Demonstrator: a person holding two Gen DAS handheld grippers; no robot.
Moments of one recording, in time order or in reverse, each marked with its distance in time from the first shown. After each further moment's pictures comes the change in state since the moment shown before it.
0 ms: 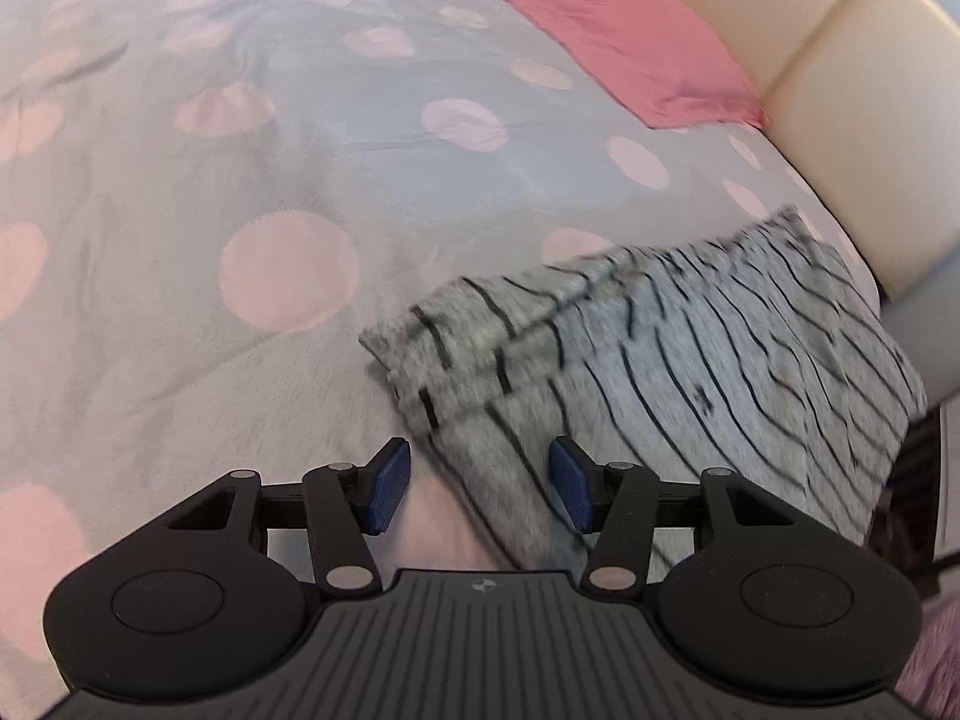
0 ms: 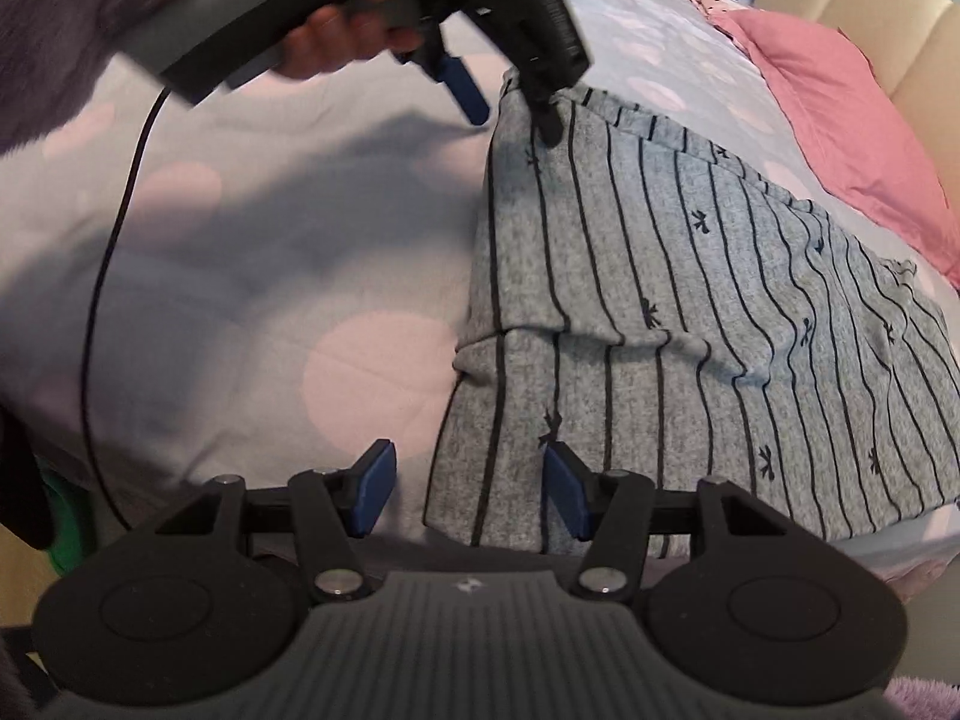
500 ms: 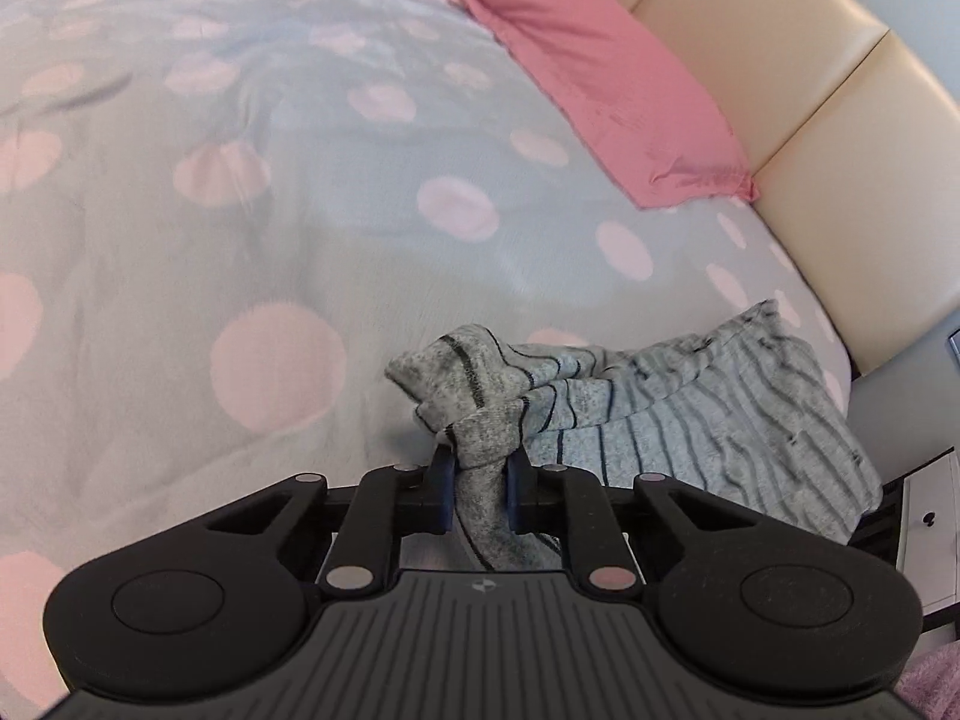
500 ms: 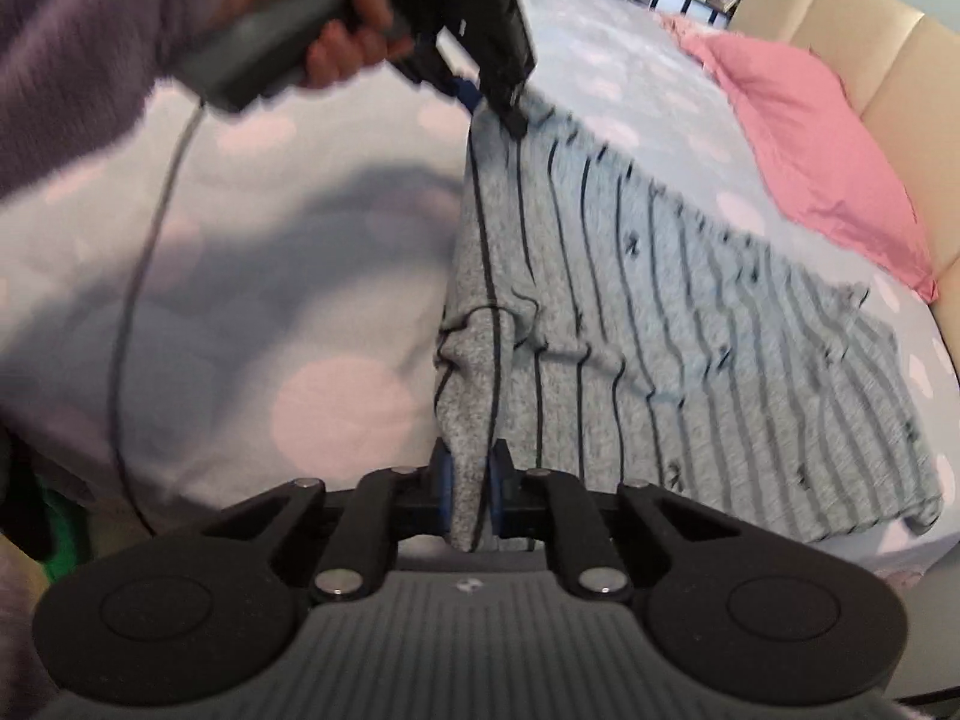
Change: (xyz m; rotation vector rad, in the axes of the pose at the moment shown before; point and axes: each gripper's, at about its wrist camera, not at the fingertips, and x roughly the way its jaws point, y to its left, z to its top) left arm -0.040 0.002 0.028 -0.061 -0.099 -0.061; right arm -0.048 -0.032 0.008 0.024 -0.077 -0.013
